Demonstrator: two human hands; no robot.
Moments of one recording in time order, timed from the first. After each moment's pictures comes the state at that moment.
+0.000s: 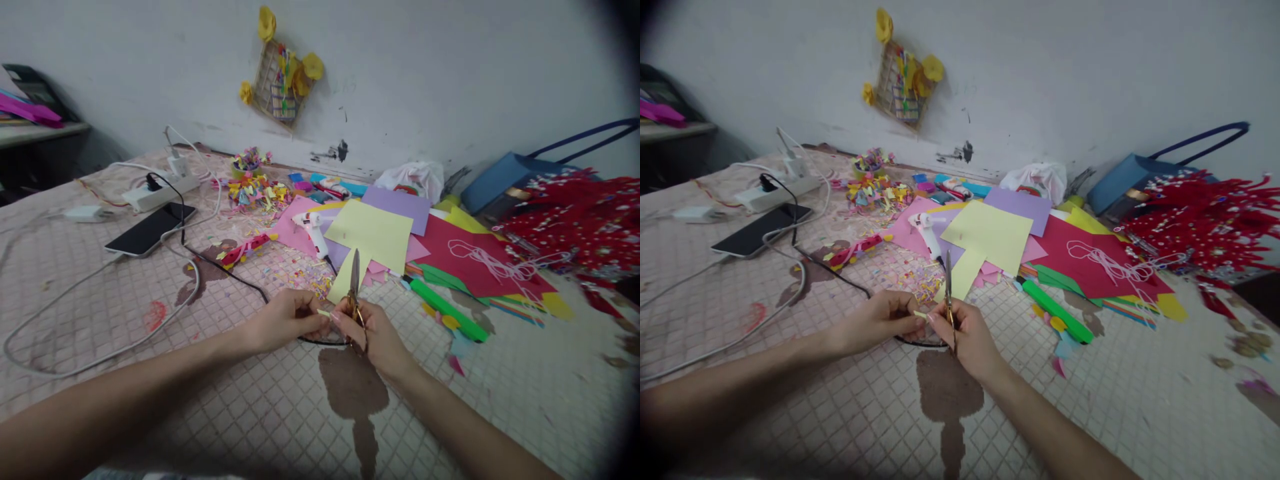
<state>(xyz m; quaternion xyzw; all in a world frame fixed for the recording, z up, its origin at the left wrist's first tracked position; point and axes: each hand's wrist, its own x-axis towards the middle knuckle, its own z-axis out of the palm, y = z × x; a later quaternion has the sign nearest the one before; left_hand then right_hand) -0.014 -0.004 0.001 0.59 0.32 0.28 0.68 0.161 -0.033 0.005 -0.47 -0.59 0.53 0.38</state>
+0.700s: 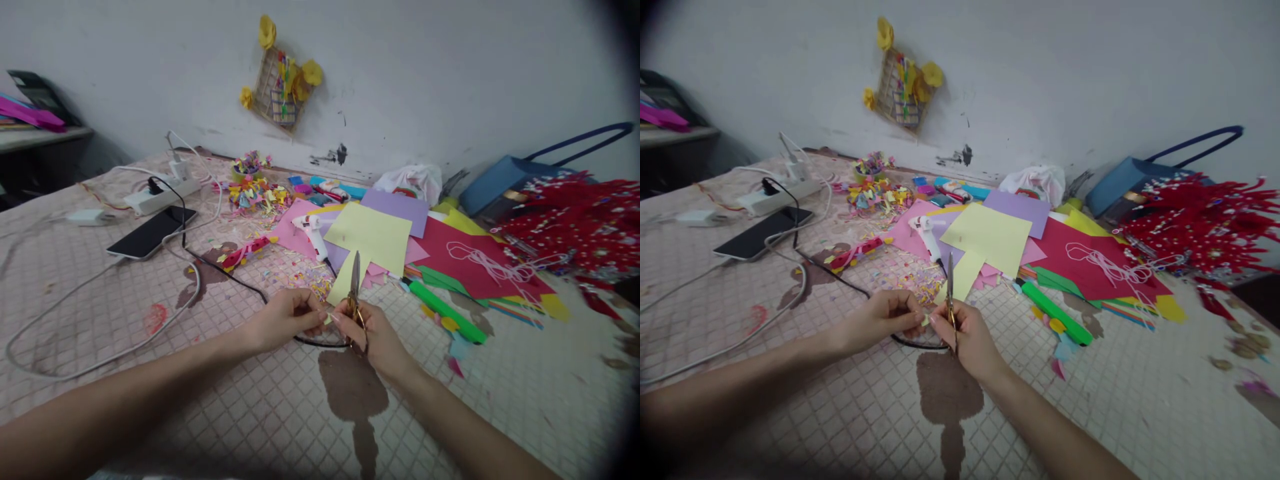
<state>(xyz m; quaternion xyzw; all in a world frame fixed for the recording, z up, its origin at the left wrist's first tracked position) -0.014 -0.003 0.003 0.58 0.35 0.31 0.67 0.162 -0.031 0.003 -0.49 -0.60 0.51 0.37</state>
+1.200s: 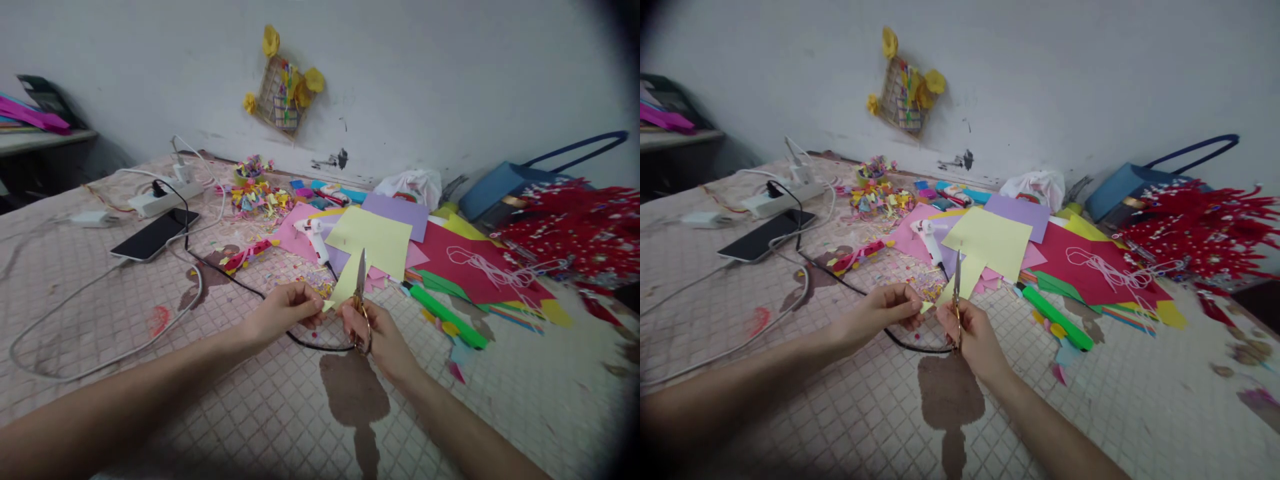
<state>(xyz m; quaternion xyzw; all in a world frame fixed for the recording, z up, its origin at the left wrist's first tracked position) -0.015 0.001 0.007 0.50 0.36 0.37 0.69 0.165 -0.031 0.005 -0.48 -0.57 0.53 0.41</state>
